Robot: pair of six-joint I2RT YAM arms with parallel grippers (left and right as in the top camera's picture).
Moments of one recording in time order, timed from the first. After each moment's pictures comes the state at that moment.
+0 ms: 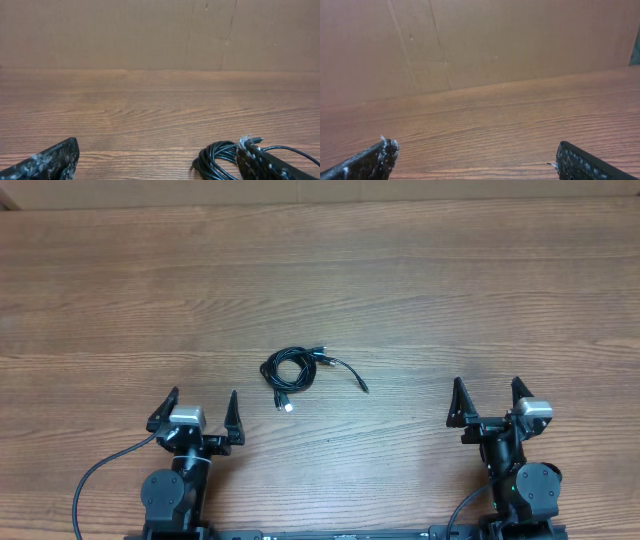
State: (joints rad) left arm -0.03 0.01 0.01 -0.07 0.05 -0.05; right arm 0.12 0.01 0.02 -0.02 0.07 0.17
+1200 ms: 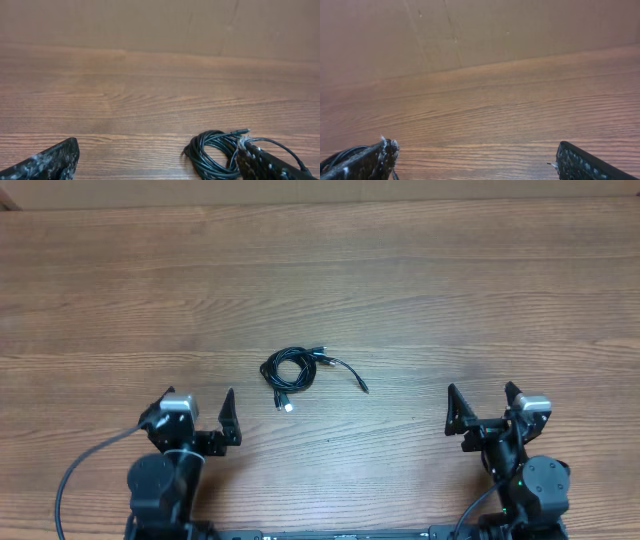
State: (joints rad) left arm -0.03 0.22 0.27 -0.29 0.05 -0.10; right arm 0.12 0.07 0.18 -0.27 -0.01 0.20
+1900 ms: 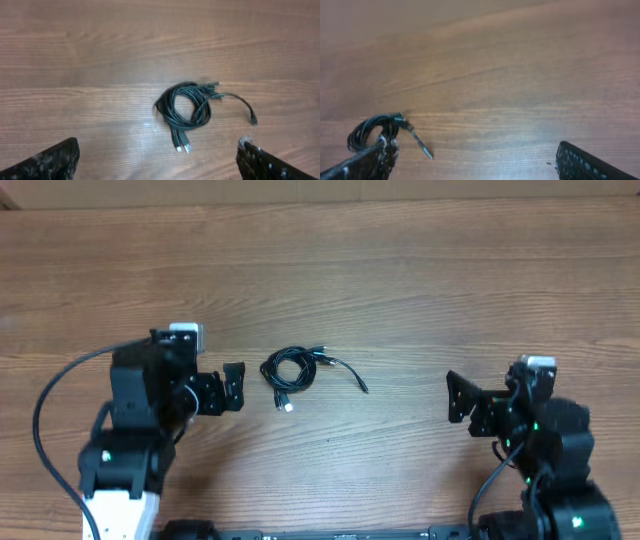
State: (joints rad) left arm -0.03 0.92 0.93 -0.80 0.19 -0.10; right arm 0.12 0.57 0.66 -0.63 -0.07 0.24
